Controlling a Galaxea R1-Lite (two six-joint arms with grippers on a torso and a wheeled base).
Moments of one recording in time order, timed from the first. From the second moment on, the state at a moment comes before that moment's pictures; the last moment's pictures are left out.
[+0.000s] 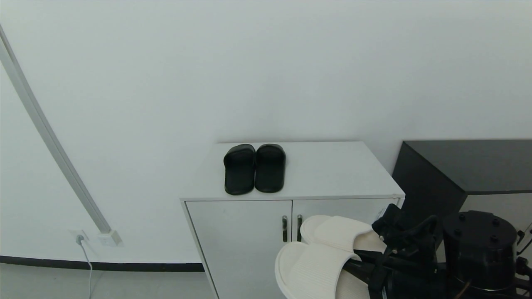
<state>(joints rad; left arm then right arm) 0.00 0.00 0.00 0.00 0.02 -0.09 0.81 1.60 -0.37 -0.88 0.07 0.02</state>
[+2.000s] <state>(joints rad) -0.01 0.03 -0.06 0.00 -0.03 -0.11 0.82 1.63 -0.31 -0.96 0.07 -0.02</state>
